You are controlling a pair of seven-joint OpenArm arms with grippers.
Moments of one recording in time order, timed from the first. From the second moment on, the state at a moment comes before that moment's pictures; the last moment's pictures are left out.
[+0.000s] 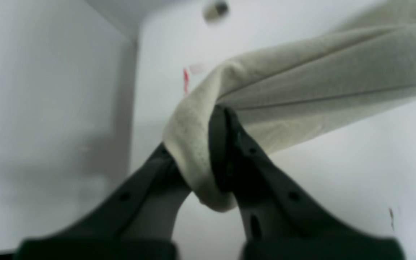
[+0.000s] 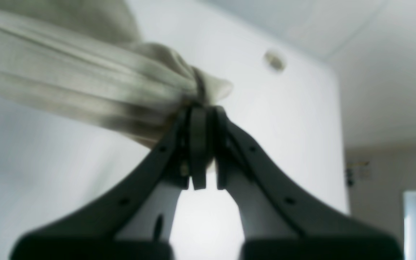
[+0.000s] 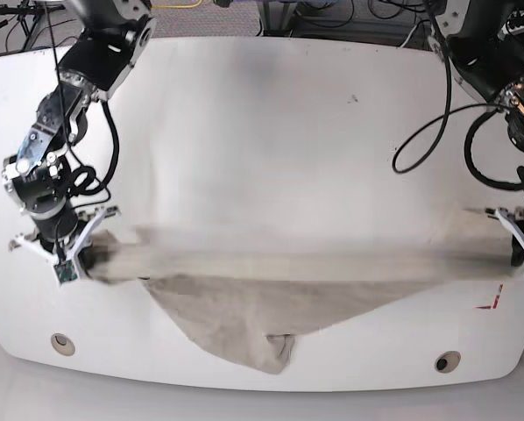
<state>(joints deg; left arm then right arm) -14.3 -17.8 -34.1 110.4 -13.9 -42.5 71.7 10.1 9.0 28.2 108.5 2.4 41.2 -59.2</state>
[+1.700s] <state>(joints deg) 17.8 -18.6 -34.7 110.7 -12.4 -42.2 71.4 -23.8 -3.7 30.9 108.6 0.0 41.0 -49.3</state>
